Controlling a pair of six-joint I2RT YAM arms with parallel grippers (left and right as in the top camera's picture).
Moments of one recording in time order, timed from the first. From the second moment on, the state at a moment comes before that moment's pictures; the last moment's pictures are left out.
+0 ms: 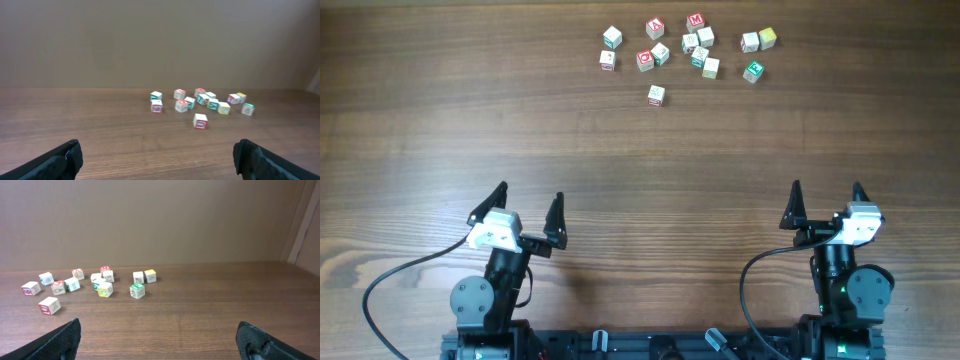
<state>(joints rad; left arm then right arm) 0.01 0.01 0.01 0.03 0.25 -0.13 -0.10 0.02 0.01 0.00 -0.06 0.02</state>
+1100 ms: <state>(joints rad) 0.01 0.65 0.65 -0.42 0.30 -0.15 -0.10 0.02 0.01 0.00 -0.06 0.02</state>
